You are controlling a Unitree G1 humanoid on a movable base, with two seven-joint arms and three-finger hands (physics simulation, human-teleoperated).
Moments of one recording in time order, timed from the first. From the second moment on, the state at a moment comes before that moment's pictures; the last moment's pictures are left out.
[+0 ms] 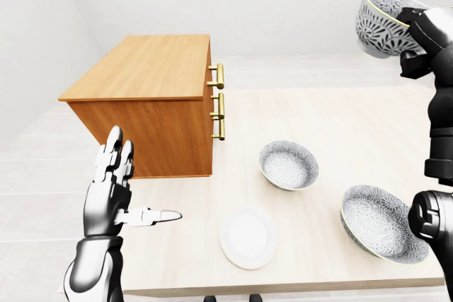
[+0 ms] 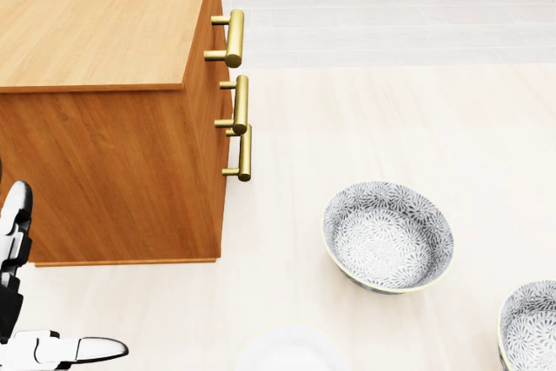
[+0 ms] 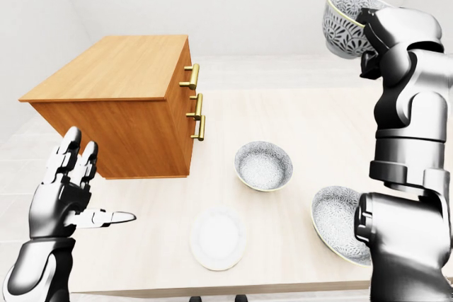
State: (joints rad) left arm 0.23 0.00 0.30 -0.58 -0.07 0.09 -0.28; right arm -0.98 -0.75 -0.19 0.46 -1.09 0.09 0.44
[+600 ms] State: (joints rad) left arm 0.26 -0.01 0.35 -0.58 -0.08 0.09 -0.32; right arm -1.56 -0.47 -0.04 0.98 -1.10 0.09 0.34
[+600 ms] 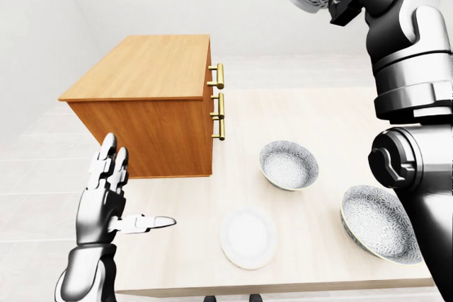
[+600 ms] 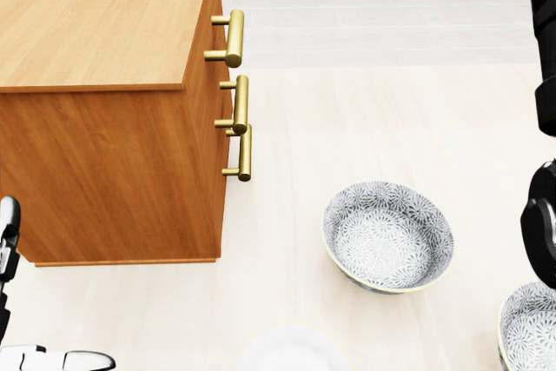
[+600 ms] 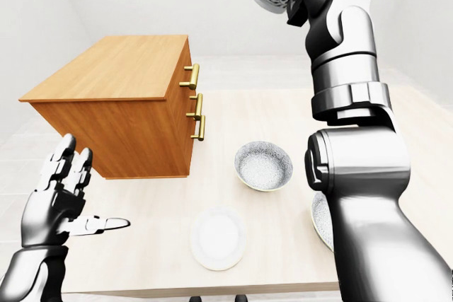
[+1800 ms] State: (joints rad) left arm 0.38 -0.10 0.50 -0.64 -0.11 0.02 -0.45; right arm -1.75 -0.06 0.08 1.23 -1.05 0.09 0.12
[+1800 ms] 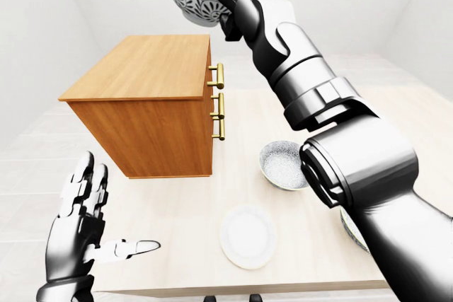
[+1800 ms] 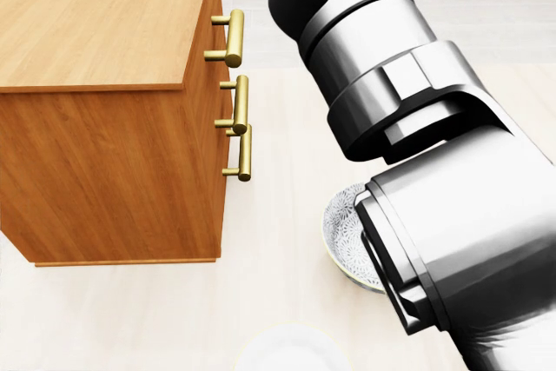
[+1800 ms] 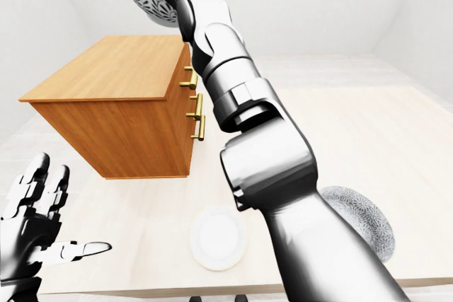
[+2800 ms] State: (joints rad) left arm 0.40 -0.15 0.64 -0.51 -0.14 -0.09 -0.60; right arm -1.68 0.15 0.13 1.29 -1.18 0.09 0.02
